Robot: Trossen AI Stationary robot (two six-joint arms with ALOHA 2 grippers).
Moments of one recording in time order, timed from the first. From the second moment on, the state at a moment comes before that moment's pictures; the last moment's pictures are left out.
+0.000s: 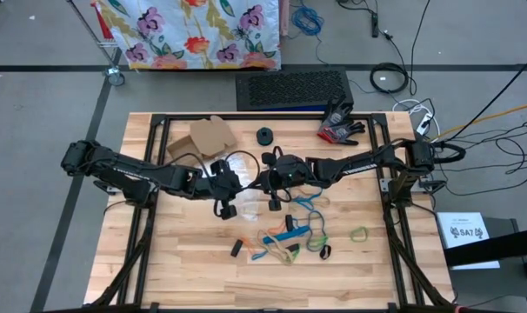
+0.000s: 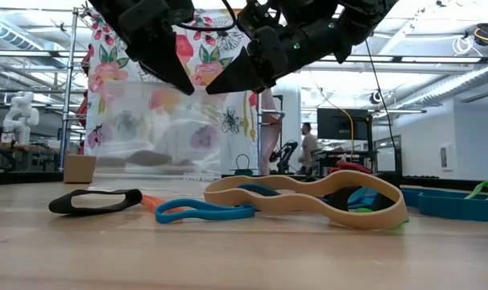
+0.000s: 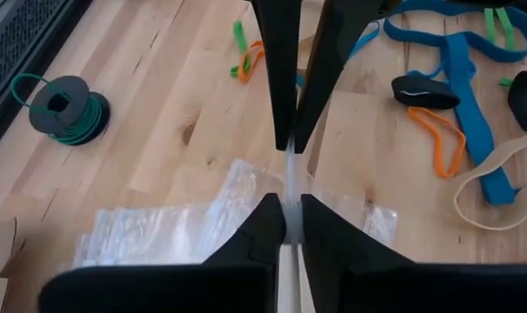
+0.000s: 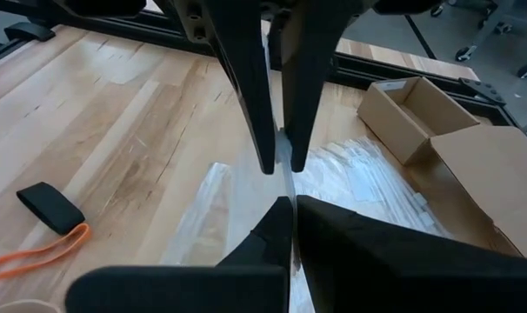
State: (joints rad) left arm -0.15 1.32 0.91 -0.42 -0.34 -0.23; right arm -0.04 1.77 1.07 0.27 -0.07 -0.20
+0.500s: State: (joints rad) left arm -0.15 1.32 0.91 -0.42 -0.34 -0.23; right arm -0.04 1.77 1.07 0.26 -0.07 -0.20
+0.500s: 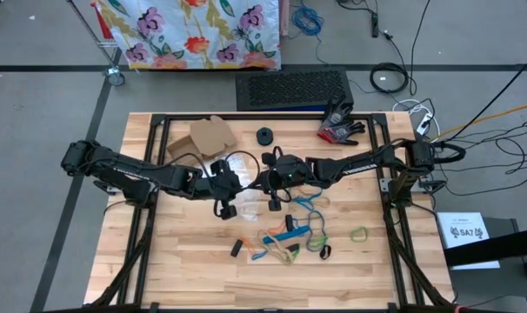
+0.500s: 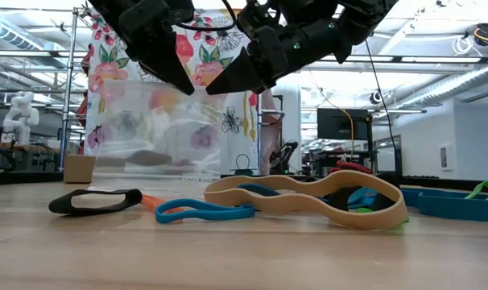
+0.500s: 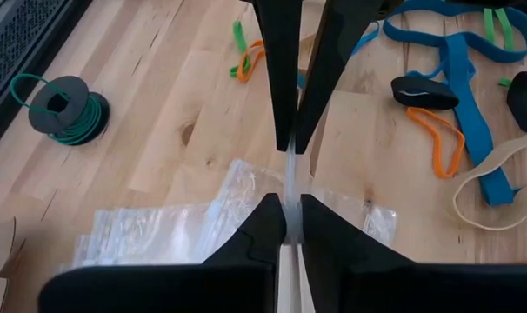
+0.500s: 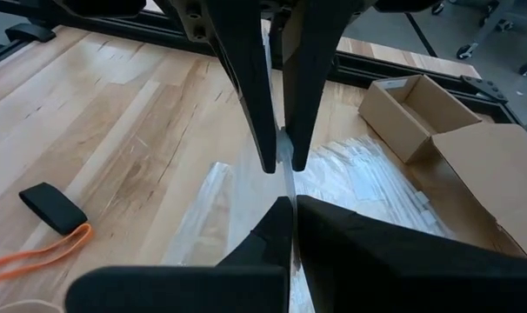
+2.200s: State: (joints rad) left arm -0.23 1.30 0.91 -0.47 -0.34 -0.30; right arm 0.02 1.60 1.07 -0.15 0.09 -0.06
